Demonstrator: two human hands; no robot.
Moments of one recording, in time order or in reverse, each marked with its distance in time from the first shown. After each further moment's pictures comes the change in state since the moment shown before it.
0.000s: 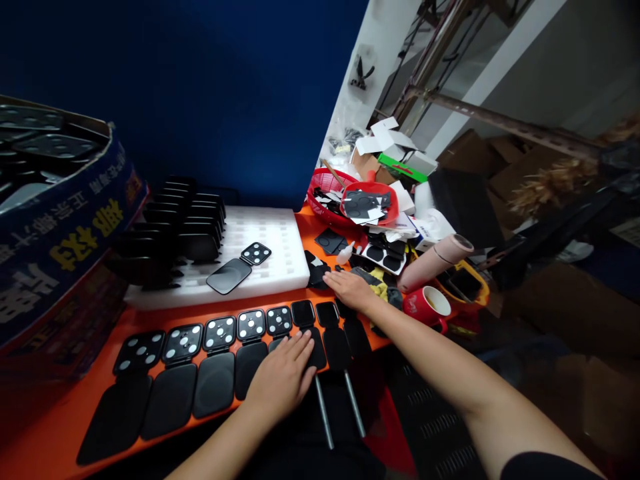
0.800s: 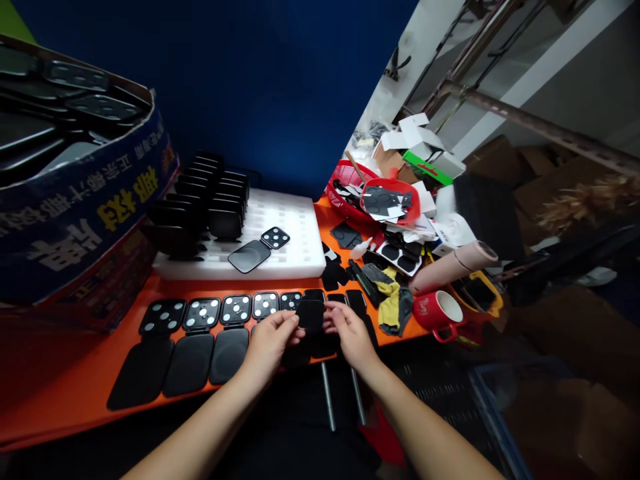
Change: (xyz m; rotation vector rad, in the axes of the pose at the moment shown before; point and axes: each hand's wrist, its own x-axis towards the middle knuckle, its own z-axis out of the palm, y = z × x) left_hand 0.009 -0.012 -0.044 -1.550 0.261 -1.005; right_hand -0.031 -0.146 -0.021 1.137 0.228 0.716
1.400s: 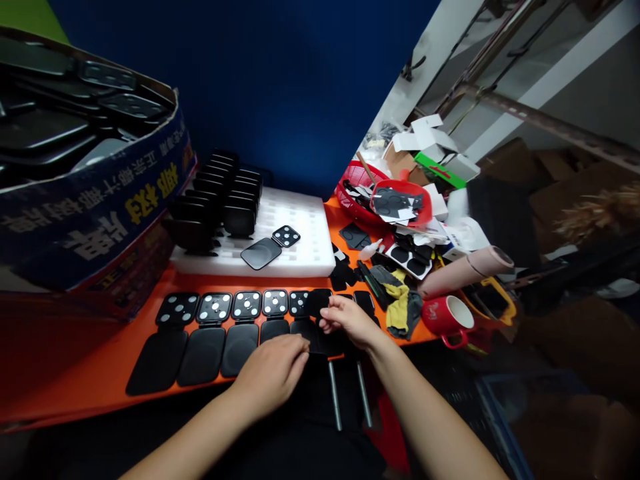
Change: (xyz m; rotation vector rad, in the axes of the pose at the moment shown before) left_hand -0.032 -0.004 -0.034 1.103 -0.318 0.592; right_hand 0.038 -0.008 -0.002 0.151 -0.438 0.283
